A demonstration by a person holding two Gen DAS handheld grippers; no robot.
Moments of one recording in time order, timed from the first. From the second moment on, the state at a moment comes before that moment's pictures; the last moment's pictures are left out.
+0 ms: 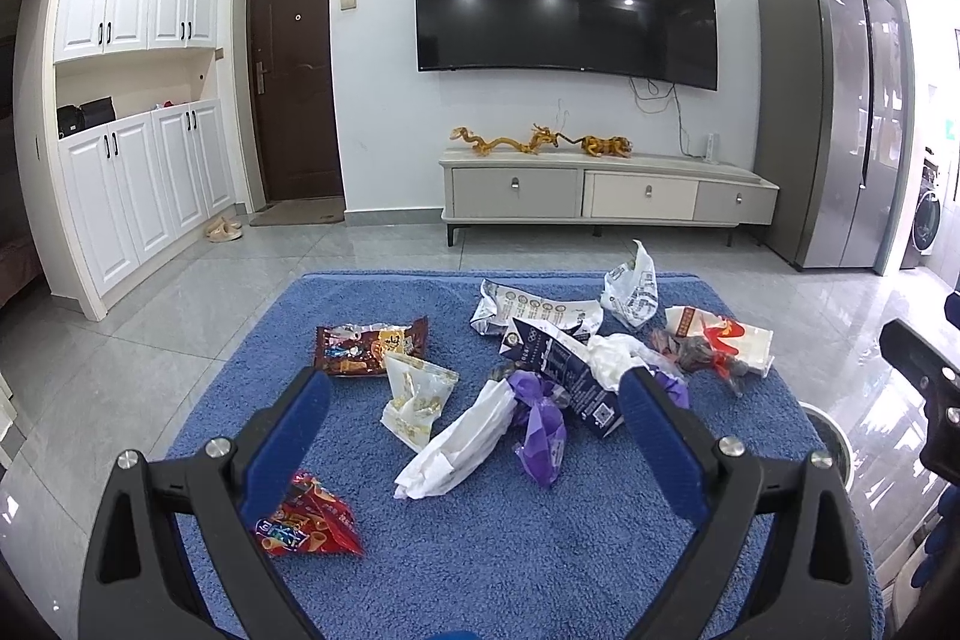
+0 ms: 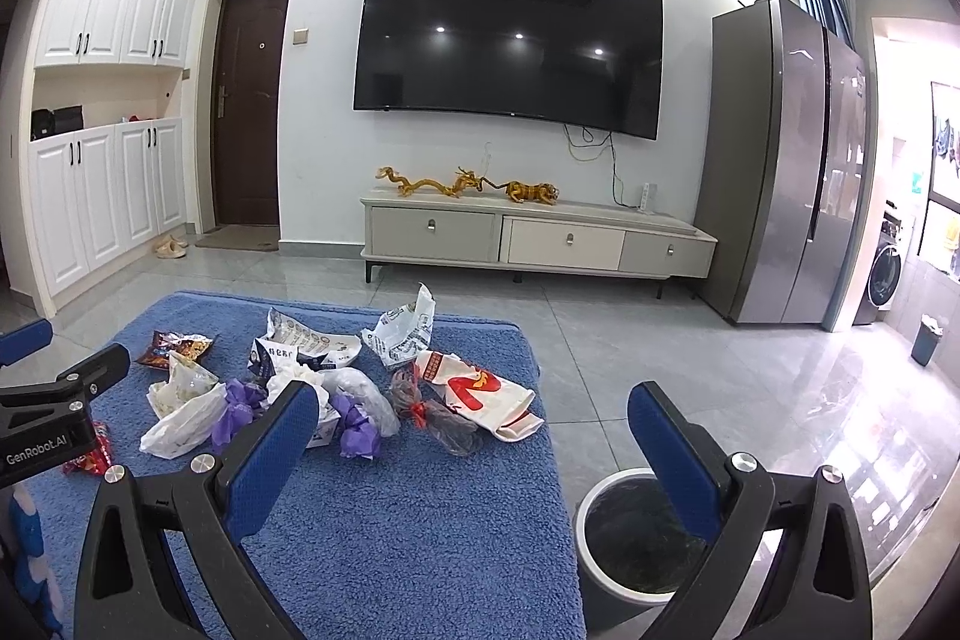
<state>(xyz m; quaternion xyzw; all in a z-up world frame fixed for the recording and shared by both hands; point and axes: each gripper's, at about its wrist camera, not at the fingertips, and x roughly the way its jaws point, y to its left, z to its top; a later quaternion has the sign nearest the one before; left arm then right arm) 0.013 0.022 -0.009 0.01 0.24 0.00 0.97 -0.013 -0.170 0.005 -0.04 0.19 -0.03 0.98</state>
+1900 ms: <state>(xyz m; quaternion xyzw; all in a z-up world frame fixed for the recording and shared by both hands) 0.026 0.149 -0.072 -0.03 0.35 0.07 0.93 0.043 -0.188 -0.046 0.07 0.34 0.10 0.93</state>
